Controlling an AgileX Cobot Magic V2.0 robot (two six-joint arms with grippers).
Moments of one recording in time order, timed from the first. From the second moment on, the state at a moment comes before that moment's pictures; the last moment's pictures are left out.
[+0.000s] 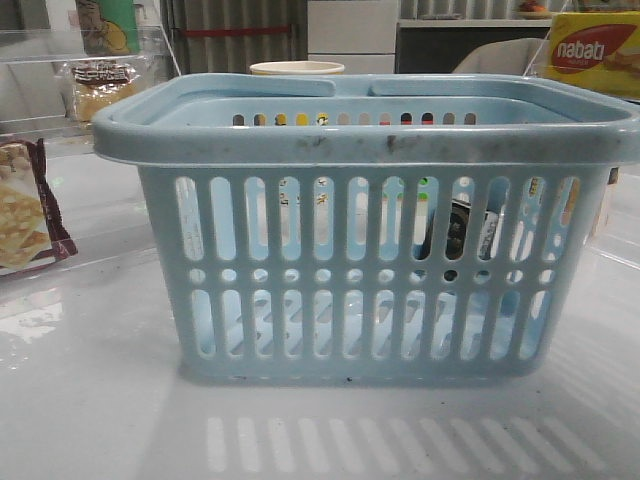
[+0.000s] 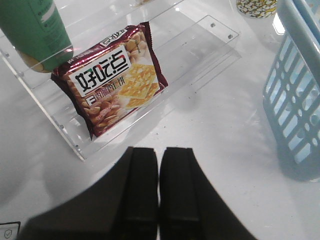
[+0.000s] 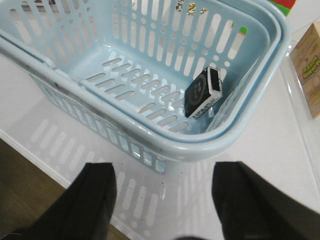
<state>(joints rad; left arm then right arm) -0.08 0.76 -0.72 -0.06 0.67 0.12 0.49 0.69 -0.72 0.02 0.69 -0.06</state>
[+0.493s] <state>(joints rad) -0.09 0.83 -0.76 -0.07 0.53 0.12 0.49 0.62 -0.72 0.02 0.73 -0.06</state>
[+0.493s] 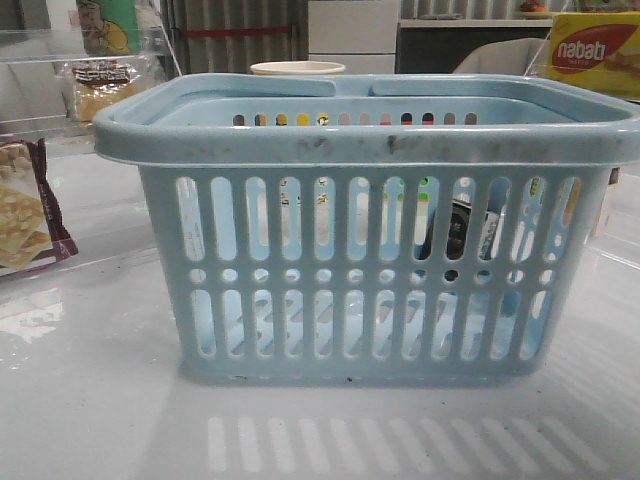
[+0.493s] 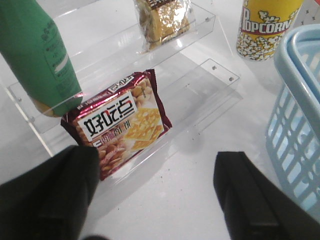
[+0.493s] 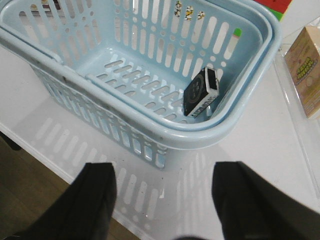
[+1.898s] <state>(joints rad) -0.10 2.09 -1.71 -0.12 0.31 0.11 0.49 0.62 -0.72 0.02 0.73 -0.06</state>
